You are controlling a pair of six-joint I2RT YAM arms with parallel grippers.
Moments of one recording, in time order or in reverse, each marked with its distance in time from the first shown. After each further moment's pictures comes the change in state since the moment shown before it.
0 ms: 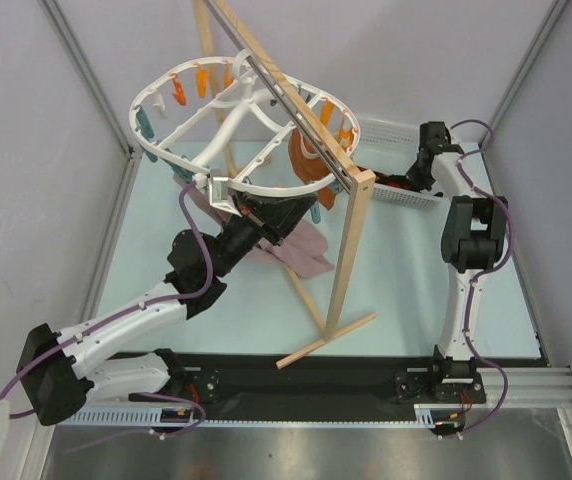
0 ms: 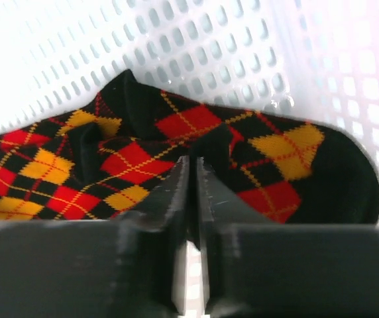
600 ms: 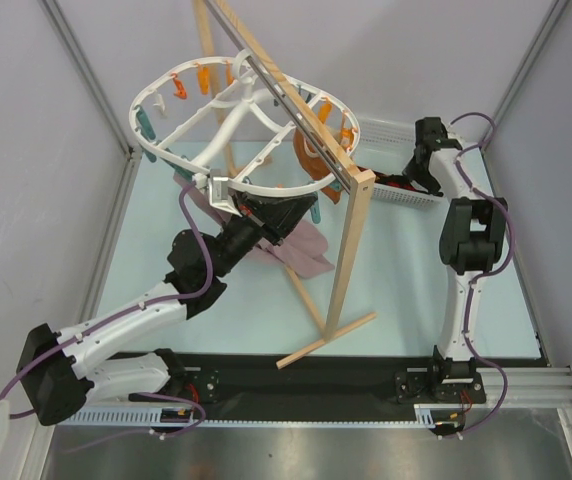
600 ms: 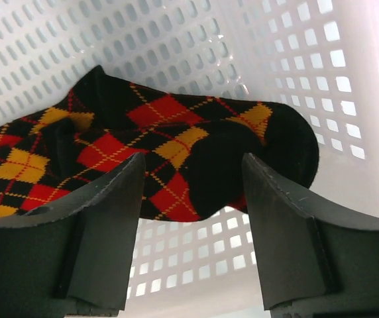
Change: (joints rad) left arm 0.000 0.000 0.000 -0.001 0.000 0.000; right arm 0.027 -0.025 0.043 -0.097 0.159 -0.028
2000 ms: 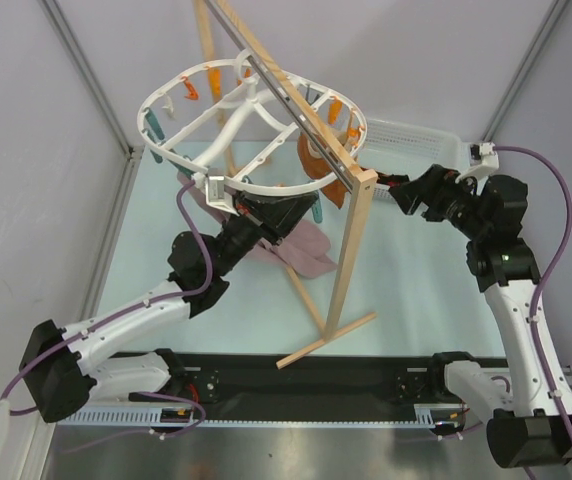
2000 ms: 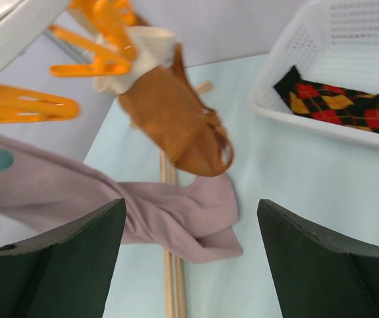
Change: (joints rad) left arm 0.005 0.027 -0.008 0.101 0.031 -0.076; right arm 0.042 -1.318 -0.933 0.447 -0.825 -0.192
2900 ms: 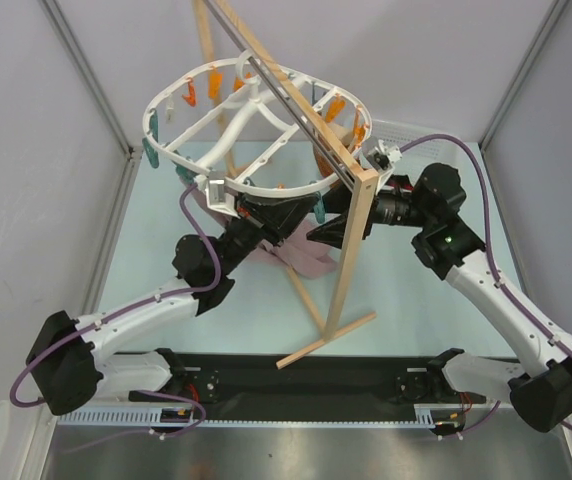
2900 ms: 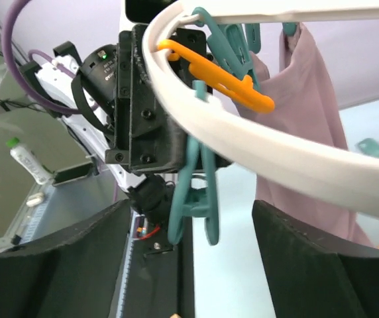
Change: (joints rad) left arm 0.008 0.060 -0.029 0.184 0.053 -0.025; right arm 0.461 0.233 0.079 0.492 -0.535 -0.024
